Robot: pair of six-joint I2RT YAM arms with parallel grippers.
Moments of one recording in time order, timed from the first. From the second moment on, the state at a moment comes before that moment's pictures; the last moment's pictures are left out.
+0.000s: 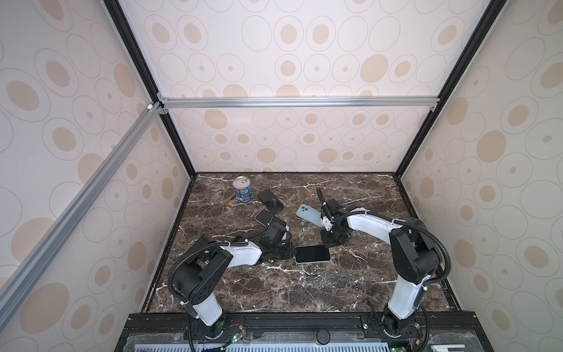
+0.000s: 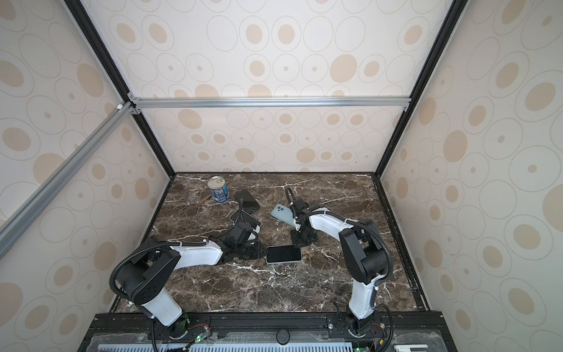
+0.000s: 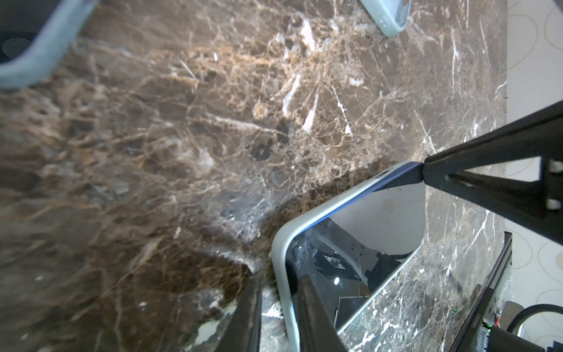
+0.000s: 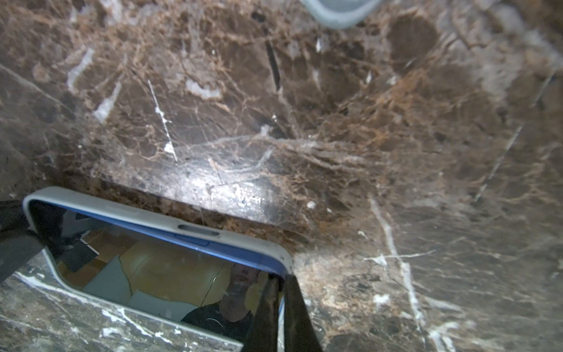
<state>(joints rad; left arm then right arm) -0.67 1.67 0.72 0.07 0.27 -0.70 0.51 1.86 1.20 -0.82 -0.11 0.26</state>
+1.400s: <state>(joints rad) -0.58 1.29 0.95 -0.12 0.10 -0.36 0.60 1.73 1.46 -0.86 -0.16 -0.12</state>
